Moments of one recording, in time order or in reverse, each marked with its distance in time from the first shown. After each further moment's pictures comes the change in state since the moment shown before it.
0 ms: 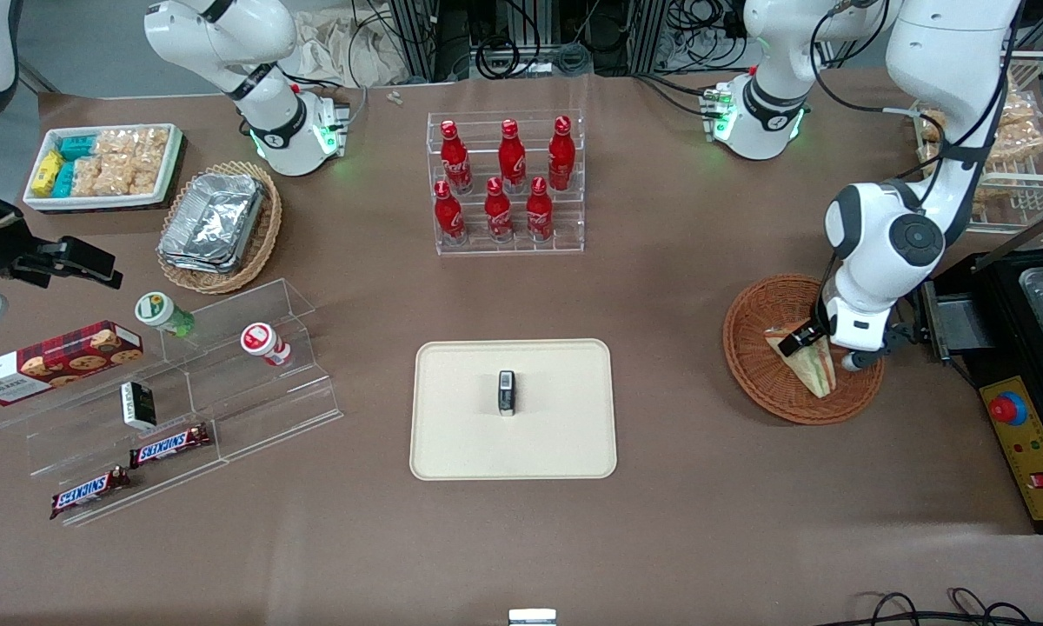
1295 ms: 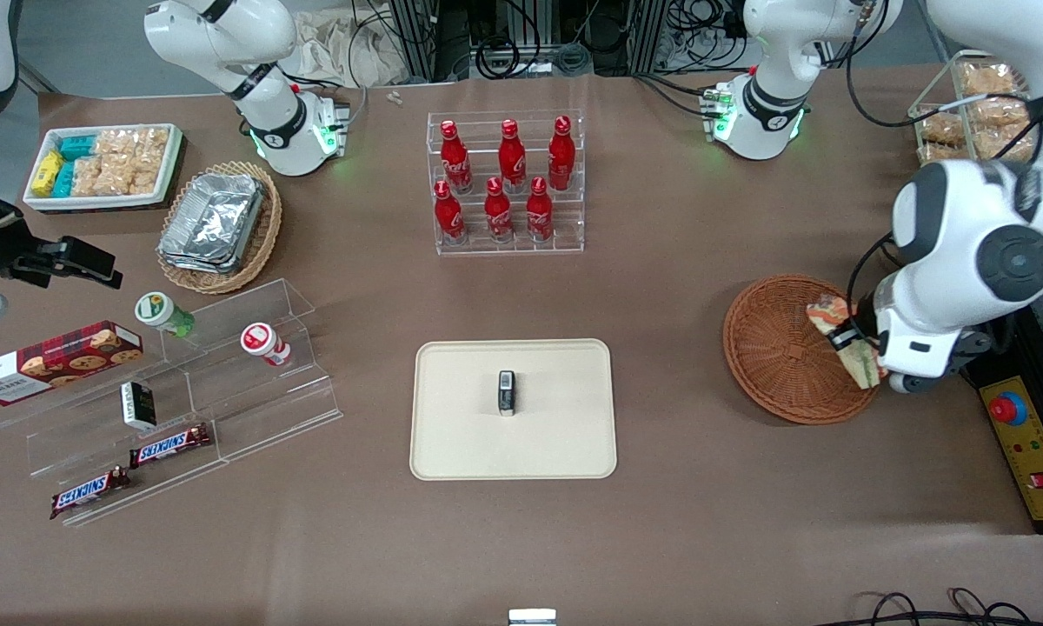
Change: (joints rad) arm -0.028 -0.059 -0.040 0.611 0.085 -0.932 -0.032
